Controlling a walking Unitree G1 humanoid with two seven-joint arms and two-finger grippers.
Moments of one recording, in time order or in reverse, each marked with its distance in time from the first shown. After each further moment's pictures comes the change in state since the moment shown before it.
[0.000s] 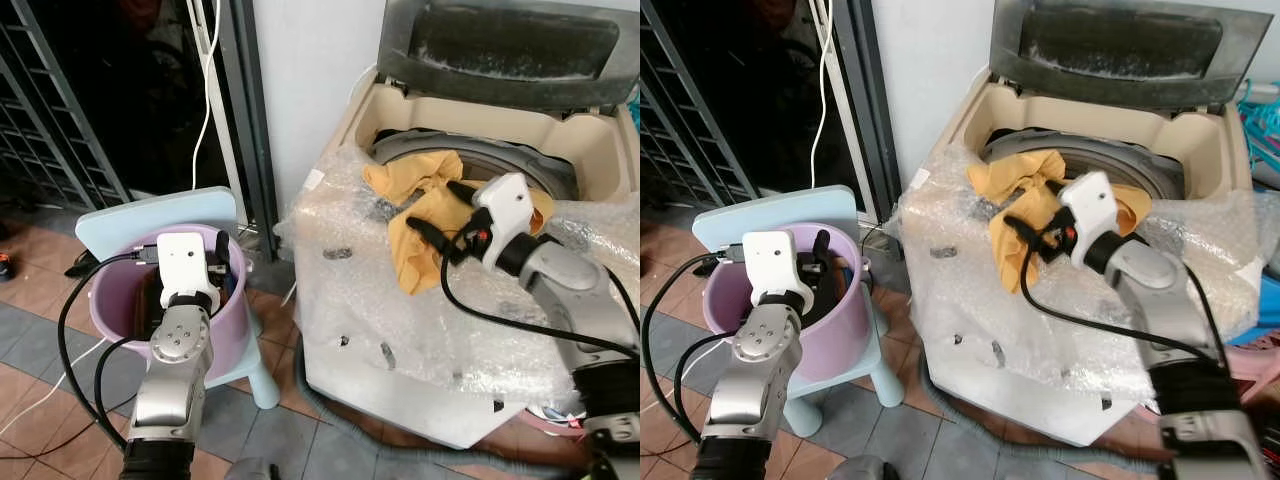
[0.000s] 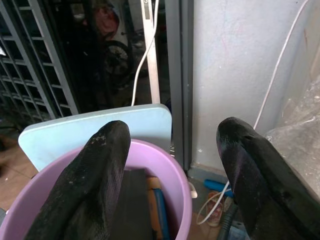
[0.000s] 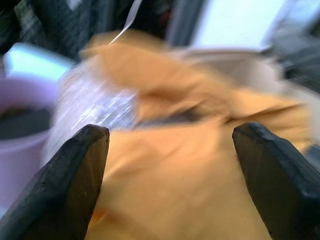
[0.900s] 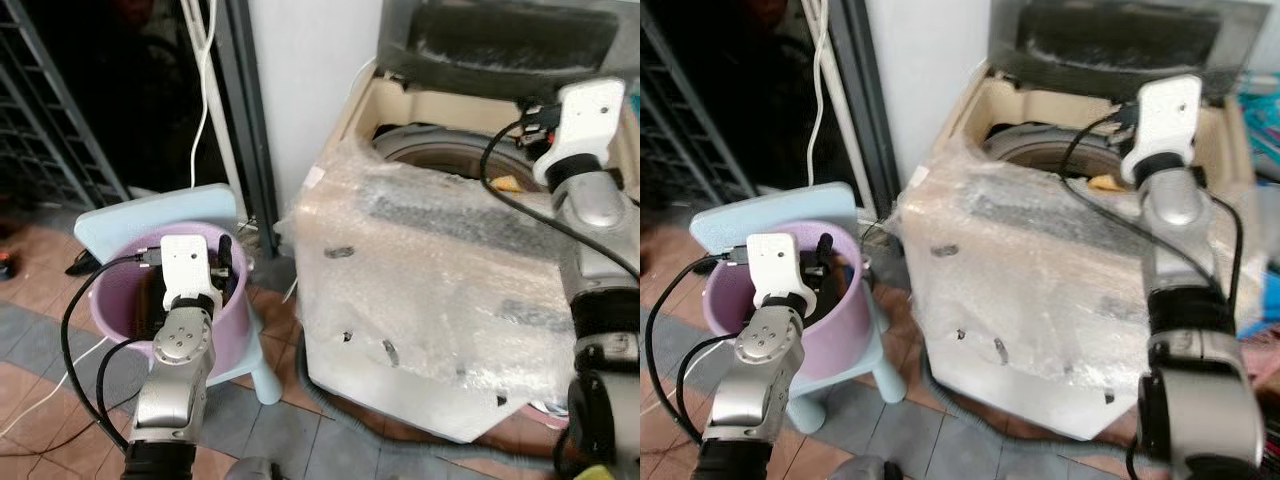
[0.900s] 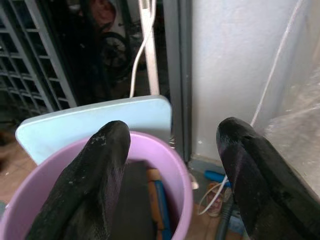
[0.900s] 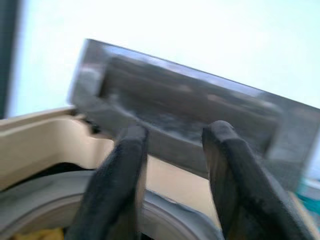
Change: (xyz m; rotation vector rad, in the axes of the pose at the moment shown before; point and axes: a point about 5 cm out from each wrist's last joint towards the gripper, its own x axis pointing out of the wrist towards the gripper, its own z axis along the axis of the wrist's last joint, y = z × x) left arm -0.001 0.000 -0.002 0.003 0.018 0.001; right arm 0.007 -0.072 0.047 -0.078 -0.219 -0.720
